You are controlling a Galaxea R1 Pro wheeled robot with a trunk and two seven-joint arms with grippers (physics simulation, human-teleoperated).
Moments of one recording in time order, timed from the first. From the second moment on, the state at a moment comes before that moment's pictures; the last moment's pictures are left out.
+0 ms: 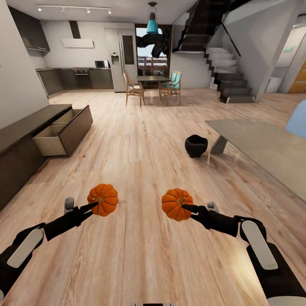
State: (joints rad) left arm -0.50 0.44 -0.10 -0.96 1.11 0.68 -0.70; right arm -0.44 -0.16 -0.05 -1.38 -1.10 1.04 0.10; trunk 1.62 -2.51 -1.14
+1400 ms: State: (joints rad) left arm -0.50 0.44 -0.10 -0.96 1.11 0.68 -0.70; right arm -0.44 -0.16 -0.05 -1.38 -1.11 1.04 0.10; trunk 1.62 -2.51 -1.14
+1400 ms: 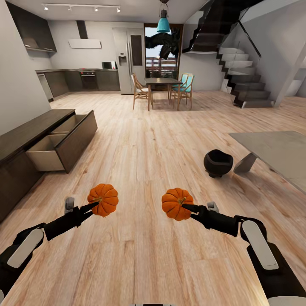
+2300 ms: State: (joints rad) left arm -0.50 0.43 -0.10 -0.96 1.11 0.68 -0.69; right arm -0.44 -0.16 -0.05 -1.38 -1.11 1.04 0.10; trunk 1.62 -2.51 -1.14
